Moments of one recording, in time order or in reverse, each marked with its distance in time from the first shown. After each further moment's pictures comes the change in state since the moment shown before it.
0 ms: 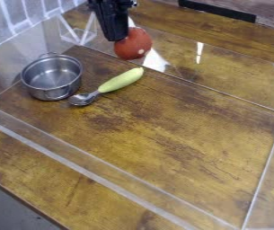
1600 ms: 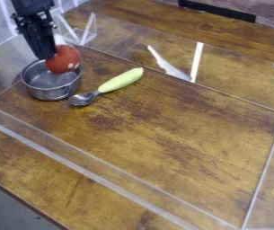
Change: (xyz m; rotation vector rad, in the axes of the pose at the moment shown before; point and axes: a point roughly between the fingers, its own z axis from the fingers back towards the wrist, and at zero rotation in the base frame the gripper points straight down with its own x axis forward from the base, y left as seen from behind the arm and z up) arm -0.069 0.108 -0.027 -0.044 -0.048 0.164
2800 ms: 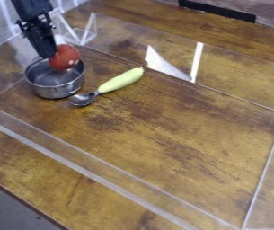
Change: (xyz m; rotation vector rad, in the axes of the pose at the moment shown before) arm 0.032 0.041 -0.002 -0.049 -0.038 -0.008
